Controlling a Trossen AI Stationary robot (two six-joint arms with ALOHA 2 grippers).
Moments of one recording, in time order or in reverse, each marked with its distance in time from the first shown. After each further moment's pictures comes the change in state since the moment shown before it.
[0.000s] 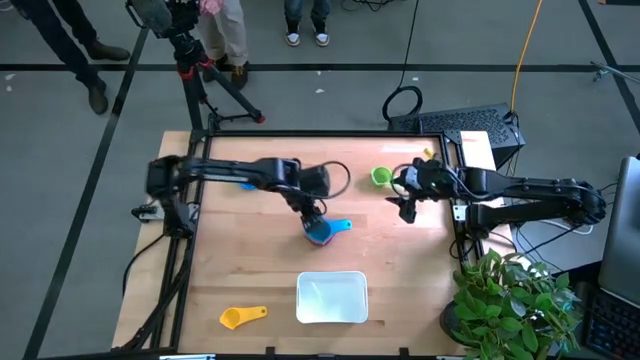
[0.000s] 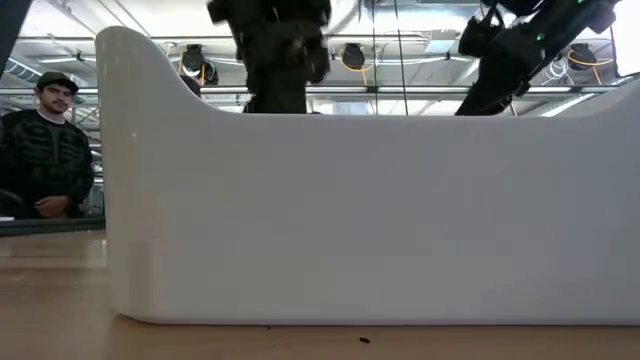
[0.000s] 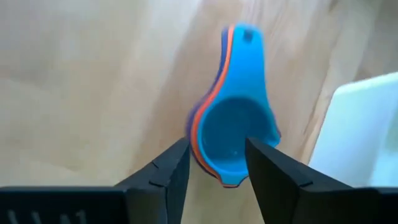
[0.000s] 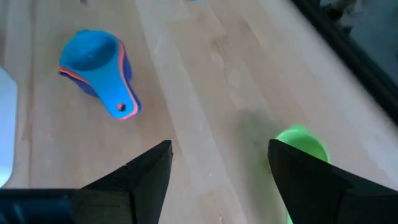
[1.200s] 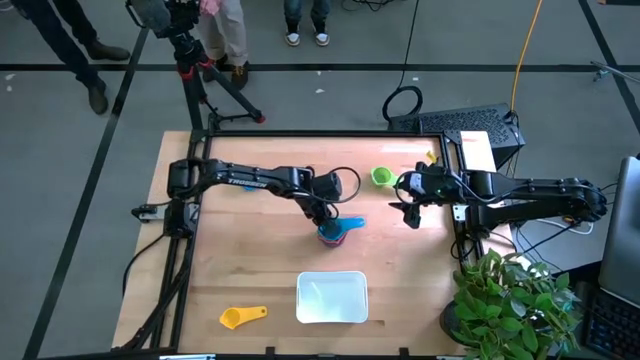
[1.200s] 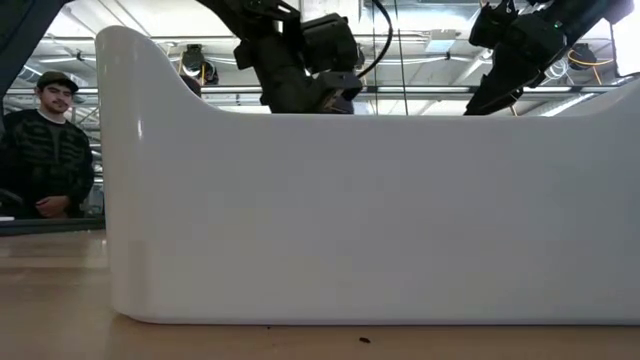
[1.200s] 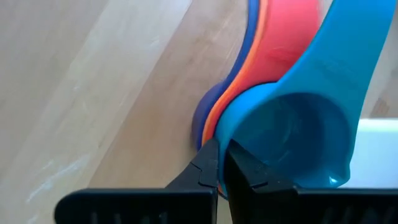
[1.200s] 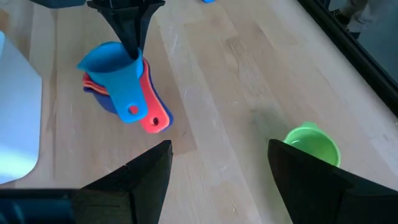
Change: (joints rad) left arm 0.014 0.199 0.002 0.163 0.090 -0.148; right arm 0.106 -0.068 0.000 -0.052 0.052 0.048
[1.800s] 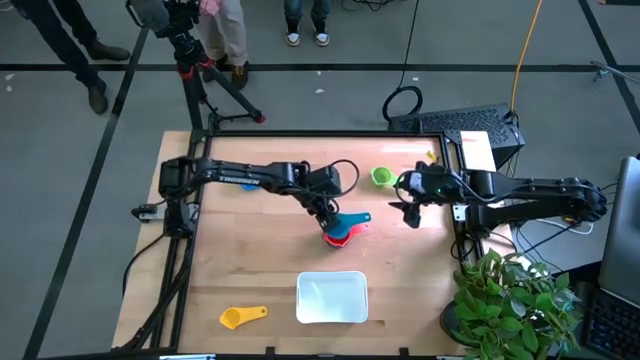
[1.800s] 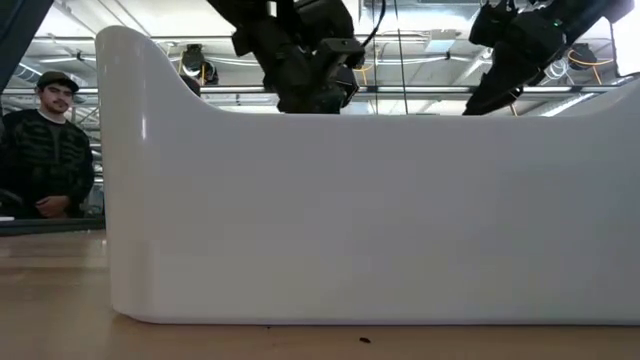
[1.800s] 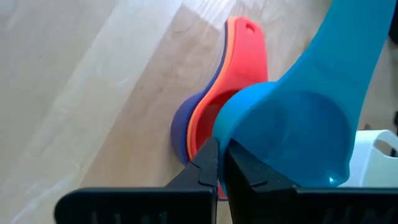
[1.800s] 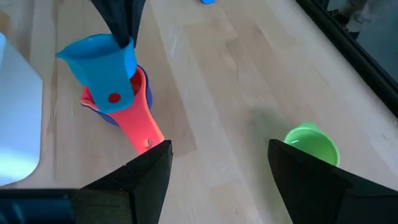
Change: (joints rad) left arm 0.000 -0.060 0.000 0.076 0.031 -0.007; right arm 0.000 -0.002 0.004 -0.005 0.000 0.006
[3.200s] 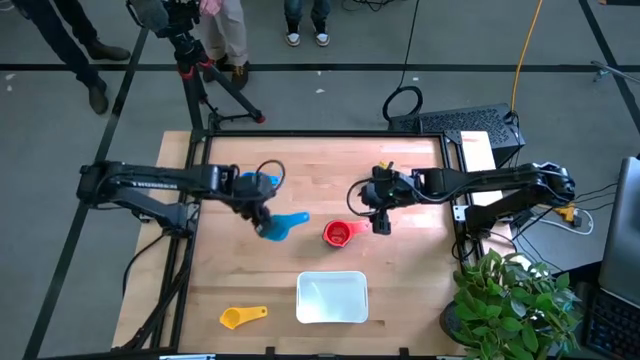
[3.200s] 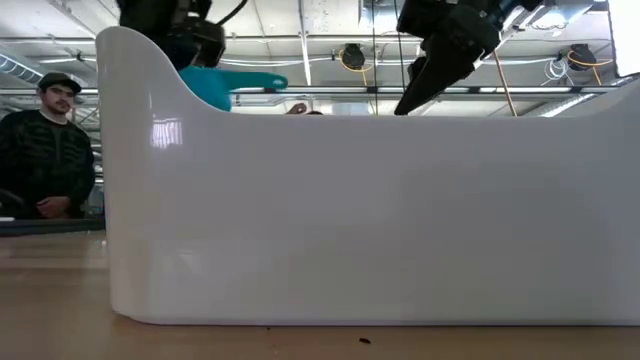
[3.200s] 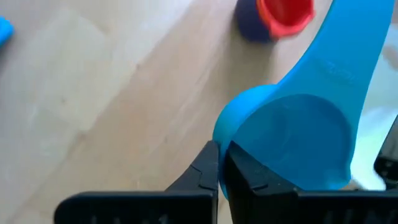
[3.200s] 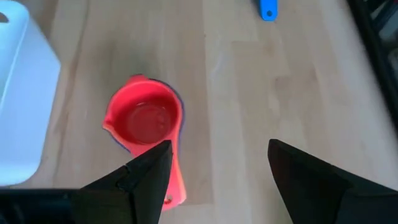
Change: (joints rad) left arm -0.057 -0.651 -0.438 -0.271 -0.116 -0.170; right arm 0.072 0.470 0.307 0.056 -0.043 -0.219
